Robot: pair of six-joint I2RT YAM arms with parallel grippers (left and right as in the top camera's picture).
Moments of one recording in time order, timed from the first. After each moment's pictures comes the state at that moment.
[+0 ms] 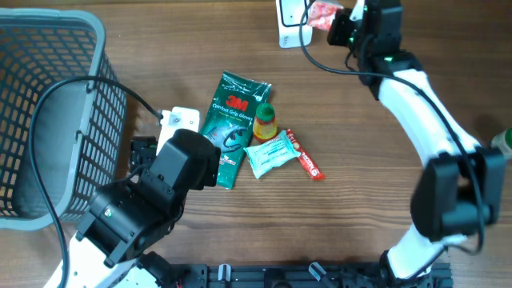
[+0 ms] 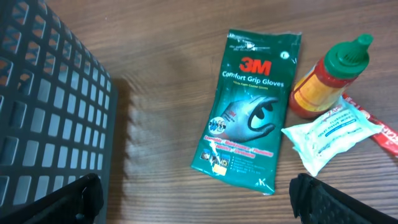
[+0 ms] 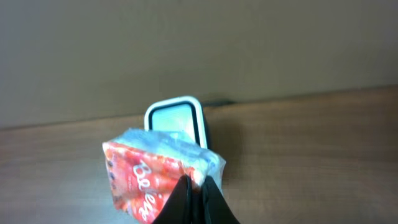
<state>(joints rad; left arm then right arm) -0.67 0.99 1.18 -1.14 -0.51 -0.34 0.17 1.89 1.44 0.00 -0.04 0.26</state>
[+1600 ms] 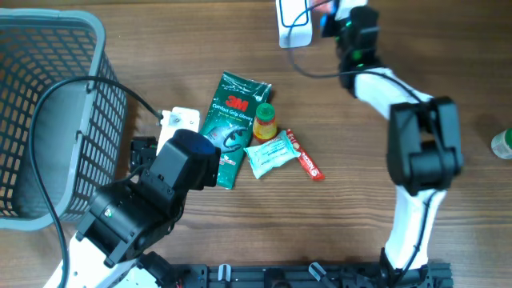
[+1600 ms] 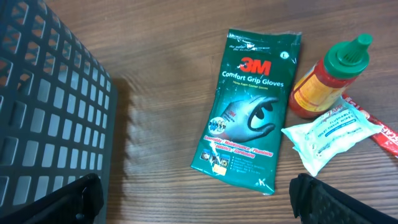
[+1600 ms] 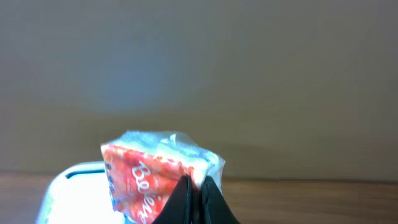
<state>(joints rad) -0.67 0.99 1.18 -1.14 -0.51 -0.34 0.13 2.17 1.48 0.51 0.11 0.04</state>
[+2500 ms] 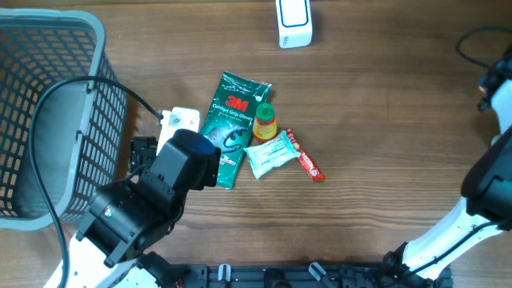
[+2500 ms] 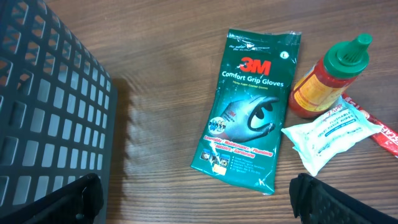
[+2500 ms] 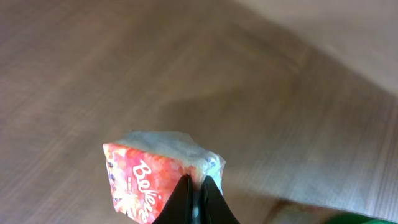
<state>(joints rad) -0.67 0.99 1.18 -1.14 -0.51 -0.34 -0.52 2.05 1.49 -0.33 0.42 0.28</state>
